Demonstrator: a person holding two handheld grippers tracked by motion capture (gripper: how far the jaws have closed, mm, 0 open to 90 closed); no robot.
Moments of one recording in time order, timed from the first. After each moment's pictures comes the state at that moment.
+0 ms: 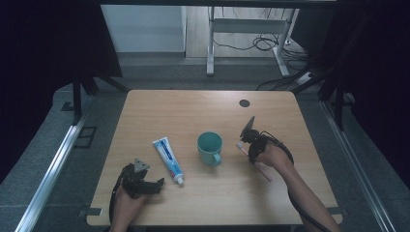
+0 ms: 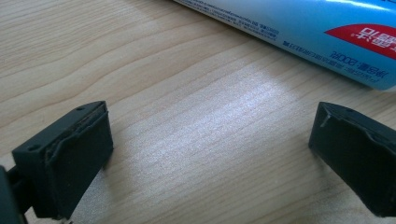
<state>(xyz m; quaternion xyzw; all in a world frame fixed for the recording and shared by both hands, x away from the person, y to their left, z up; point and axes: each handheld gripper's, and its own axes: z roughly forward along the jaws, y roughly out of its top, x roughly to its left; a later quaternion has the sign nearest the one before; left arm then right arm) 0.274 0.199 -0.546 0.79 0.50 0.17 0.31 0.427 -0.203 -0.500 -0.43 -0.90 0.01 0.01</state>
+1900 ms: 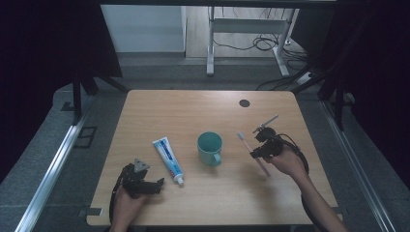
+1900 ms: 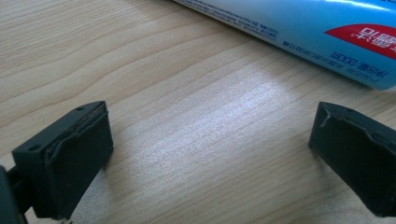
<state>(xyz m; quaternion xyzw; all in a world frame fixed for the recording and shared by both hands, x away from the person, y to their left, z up) 0.275 0.199 -0.546 0.79 0.50 0.17 0.31 0.387 -0.237 -0.453 -0.39 -0.90 -0.21 -0.04</state>
